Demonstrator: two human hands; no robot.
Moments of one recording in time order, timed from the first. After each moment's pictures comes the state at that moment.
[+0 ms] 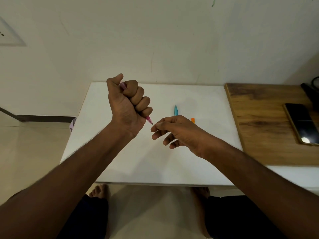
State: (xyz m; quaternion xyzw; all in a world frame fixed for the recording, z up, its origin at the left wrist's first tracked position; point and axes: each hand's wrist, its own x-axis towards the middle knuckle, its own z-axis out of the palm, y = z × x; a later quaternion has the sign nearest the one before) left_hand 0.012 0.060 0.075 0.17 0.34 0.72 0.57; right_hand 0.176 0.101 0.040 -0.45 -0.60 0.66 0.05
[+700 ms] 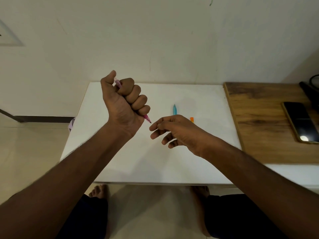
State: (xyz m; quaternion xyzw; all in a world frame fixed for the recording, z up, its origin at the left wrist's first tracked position) left_hand 0.009 0.059 0.078 0.18 0.32 0.72 0.59; right_hand 0.176 0.103 0.038 -0.46 -0.59 0.67 0.05
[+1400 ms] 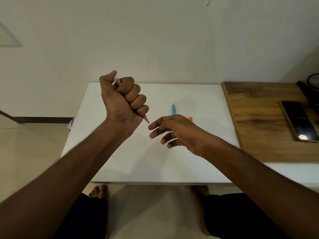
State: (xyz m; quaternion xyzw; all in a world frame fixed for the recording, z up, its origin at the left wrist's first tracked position) left_hand 0.008 0.058 0.083 0.18 0.33 0.71 0.60; right_hand 0.178 0.099 0.044 -0.46 -0.56 0.68 0.05
